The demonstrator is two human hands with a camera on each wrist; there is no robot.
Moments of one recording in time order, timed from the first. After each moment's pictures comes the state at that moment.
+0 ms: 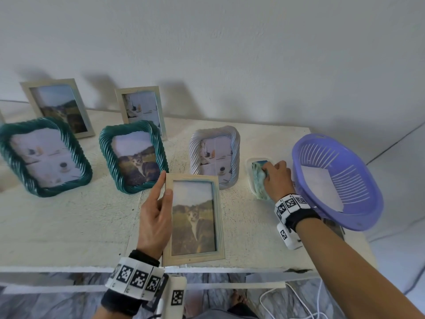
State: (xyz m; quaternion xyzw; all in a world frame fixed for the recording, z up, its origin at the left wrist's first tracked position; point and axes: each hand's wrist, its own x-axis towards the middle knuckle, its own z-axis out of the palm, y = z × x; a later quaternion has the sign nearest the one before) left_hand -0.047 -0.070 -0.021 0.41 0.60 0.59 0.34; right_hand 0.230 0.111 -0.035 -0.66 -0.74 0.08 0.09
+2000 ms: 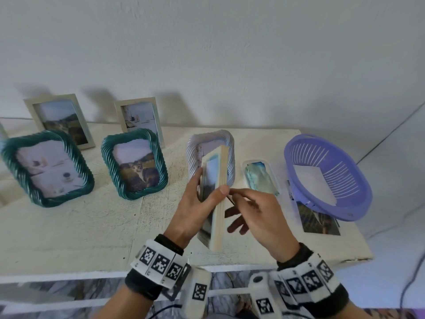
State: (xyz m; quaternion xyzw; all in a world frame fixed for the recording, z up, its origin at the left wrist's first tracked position) left_hand 0.008 -0.065 0.064 0.43 0.56 0.47 0.53; right_hand 0.172 -0.056 0.079 -0.48 -0.63 0.50 0.35
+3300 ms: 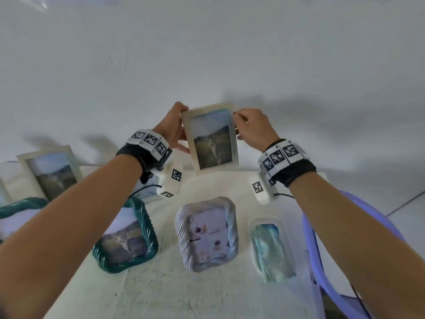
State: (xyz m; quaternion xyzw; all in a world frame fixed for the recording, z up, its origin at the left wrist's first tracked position) left_hand -0.083 0.246 0.180 0.39 0.61 0.39 0.57; right_hand 0.126 0.303 0.158 -0.47 -0.77 0.27 0.33
